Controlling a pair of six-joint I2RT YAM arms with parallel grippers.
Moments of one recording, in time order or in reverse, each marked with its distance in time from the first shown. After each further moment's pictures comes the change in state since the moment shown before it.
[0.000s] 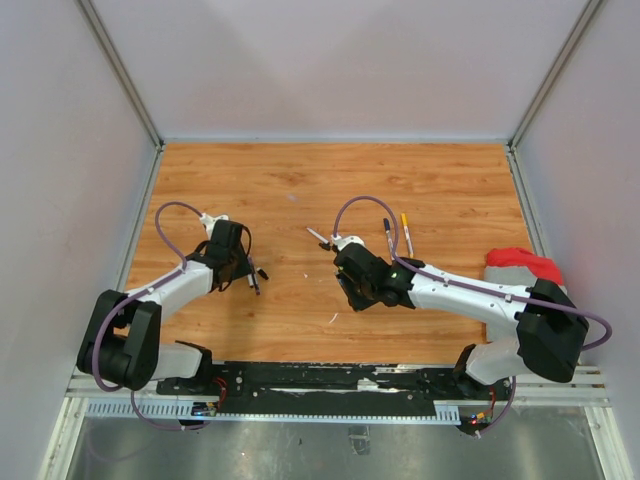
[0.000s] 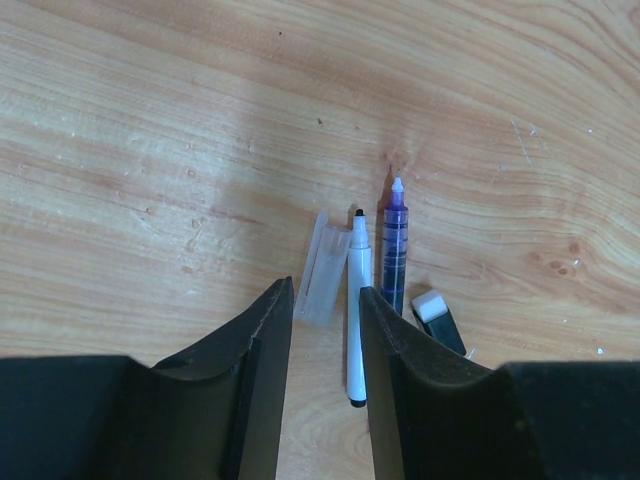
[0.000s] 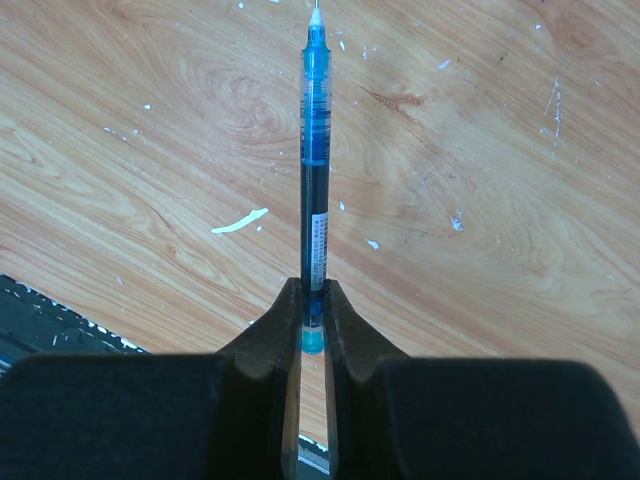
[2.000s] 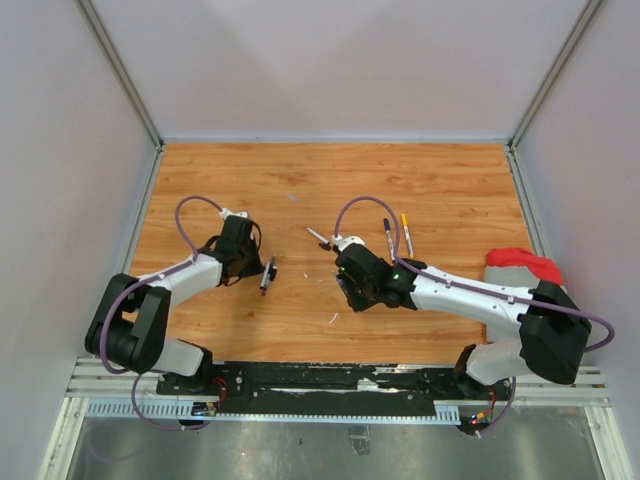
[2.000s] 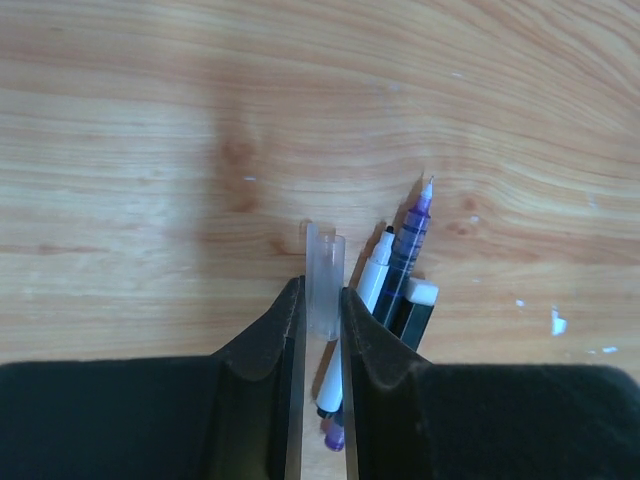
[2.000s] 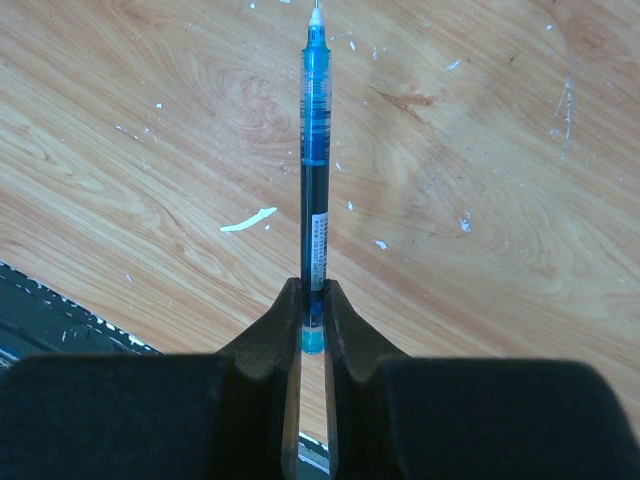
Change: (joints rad) left arm -0.034 0.088 0.048 0.043 0.174 0.054; right arm 0.000 -0.008 -0.014 0.019 -0.020 0.002
